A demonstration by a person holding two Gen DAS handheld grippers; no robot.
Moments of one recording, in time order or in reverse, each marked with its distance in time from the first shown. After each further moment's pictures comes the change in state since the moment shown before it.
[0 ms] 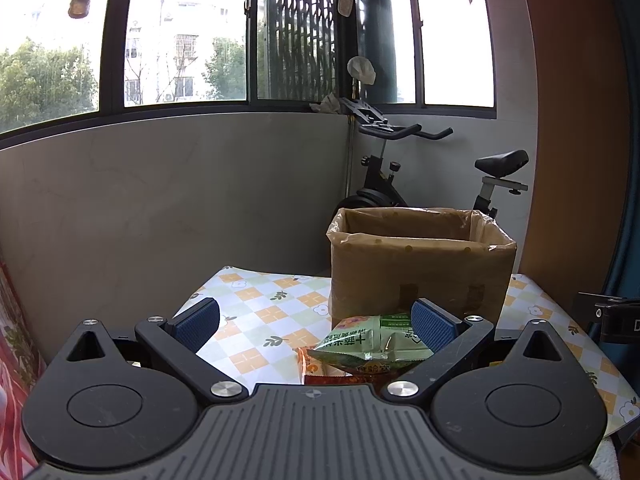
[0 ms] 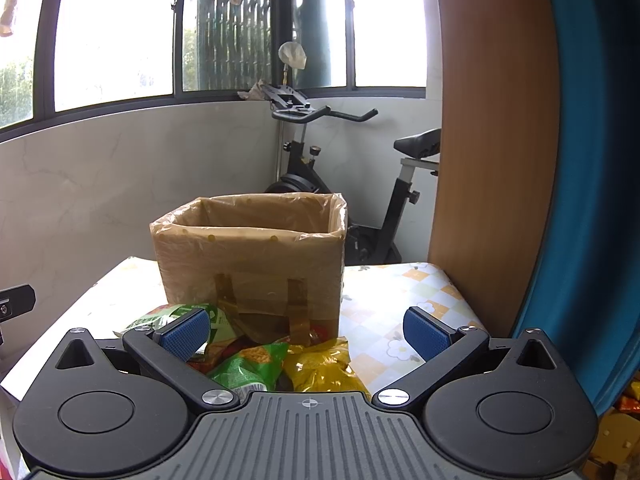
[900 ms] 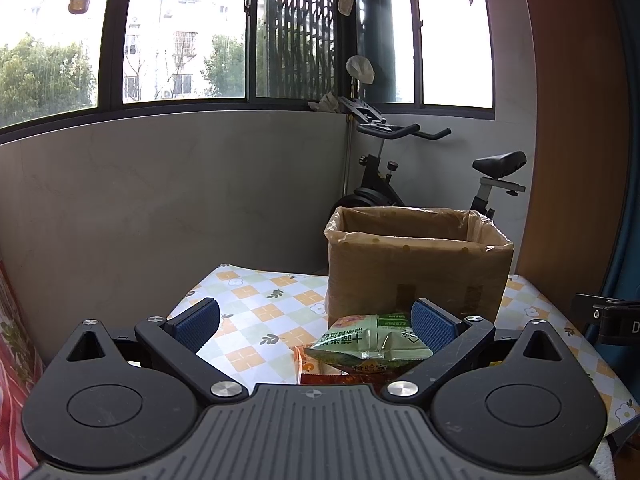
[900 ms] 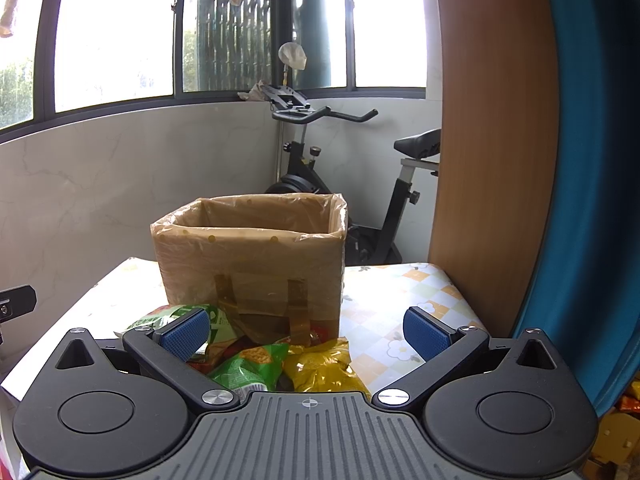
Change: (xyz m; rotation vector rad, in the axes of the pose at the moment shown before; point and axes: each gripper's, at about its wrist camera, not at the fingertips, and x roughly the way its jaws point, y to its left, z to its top) left arm 0.002 0.003 0.000 -0.010 0.005 -0.013; right arm 0.000 0.001 0.000 -0.002 -0.002 0.000
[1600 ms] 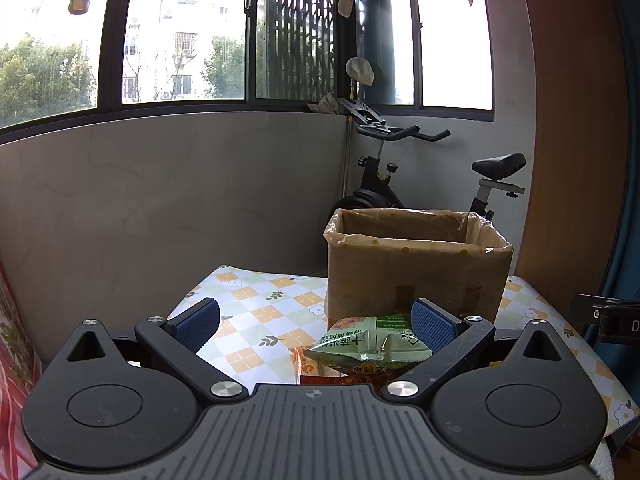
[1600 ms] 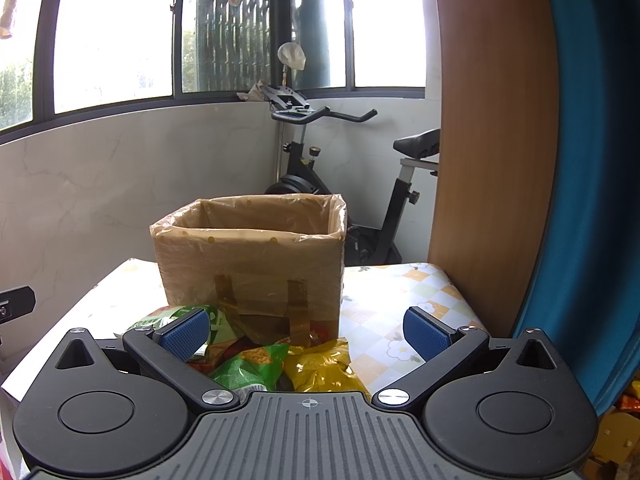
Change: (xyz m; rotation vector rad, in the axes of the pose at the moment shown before) left arm -0.001 0.001 0.000 -0.001 -0.002 -0.001; right arm 0.000 0.000 0.000 0.002 0.000 -0.001
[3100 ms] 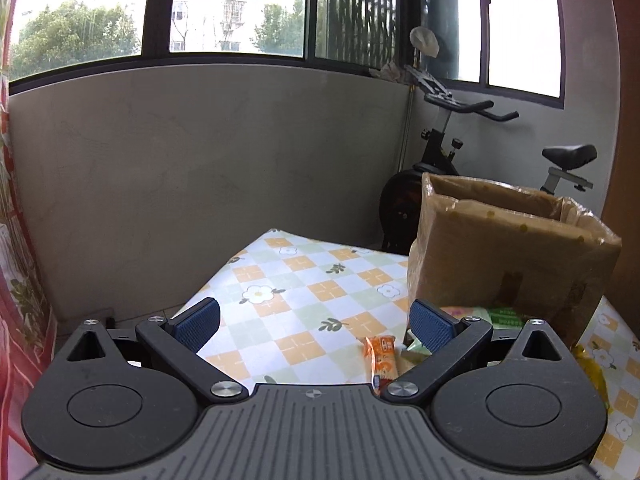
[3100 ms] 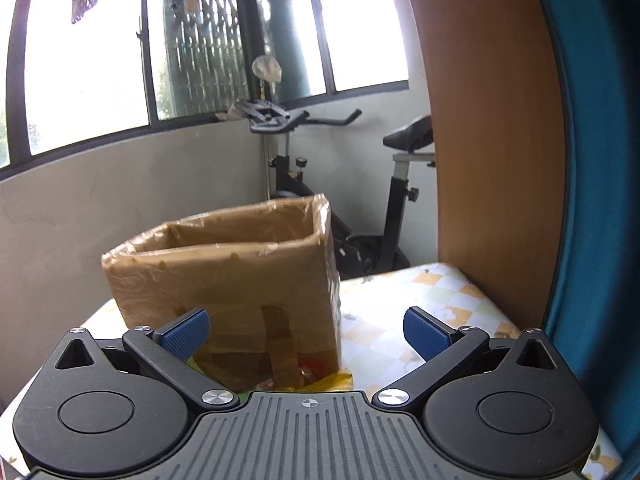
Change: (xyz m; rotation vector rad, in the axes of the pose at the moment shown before) left arm 0.093 0.059 -0.025 -0.094 0.101 0.117; right arm 0.115 -0.036 -0.021 0.134 -0.035 0.009
